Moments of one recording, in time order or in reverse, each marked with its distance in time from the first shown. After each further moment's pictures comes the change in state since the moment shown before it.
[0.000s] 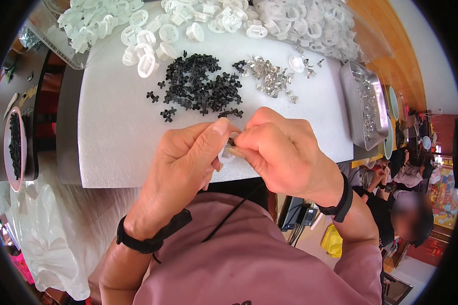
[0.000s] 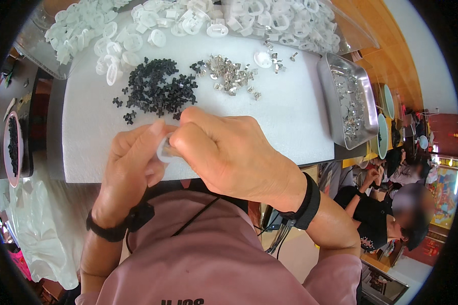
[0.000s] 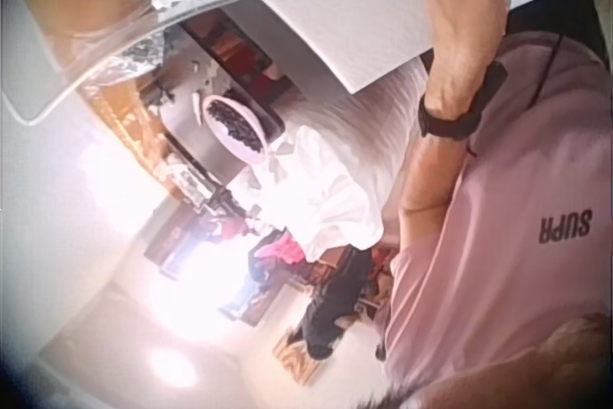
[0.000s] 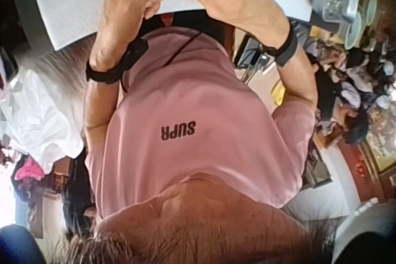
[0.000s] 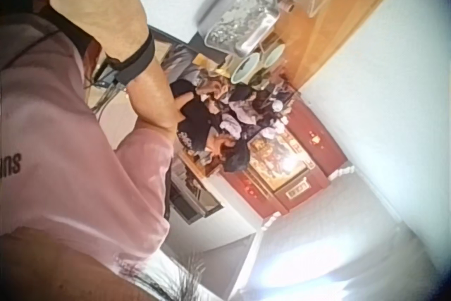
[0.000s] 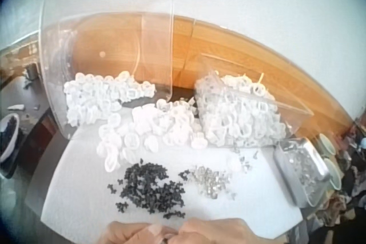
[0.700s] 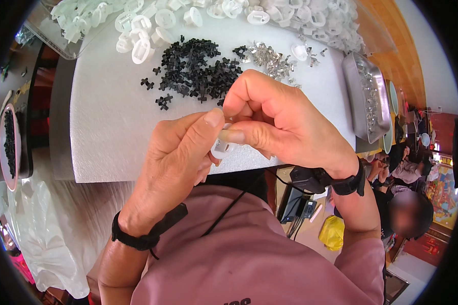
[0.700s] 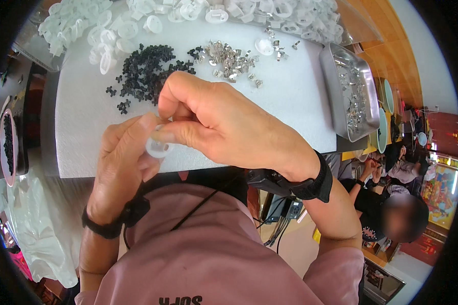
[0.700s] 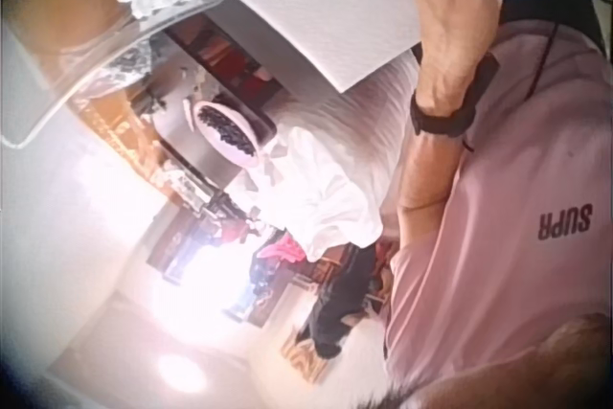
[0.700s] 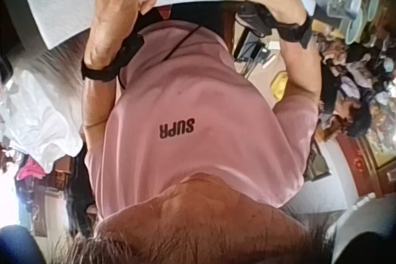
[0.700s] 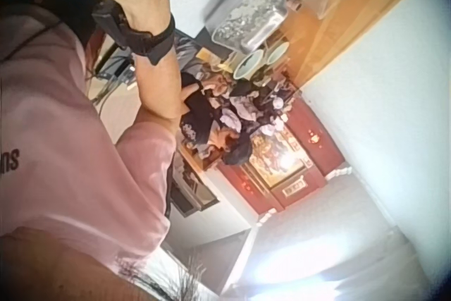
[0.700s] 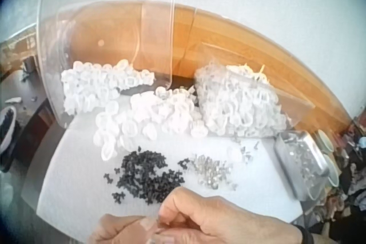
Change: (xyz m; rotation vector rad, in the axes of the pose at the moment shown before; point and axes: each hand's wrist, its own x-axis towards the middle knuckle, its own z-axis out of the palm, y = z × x) left_hand -0.003 -0.004 0.002 -0.050 0.055 0.026; right_hand 0.025 0.004 -0.014 0.703 -0.353 0.596
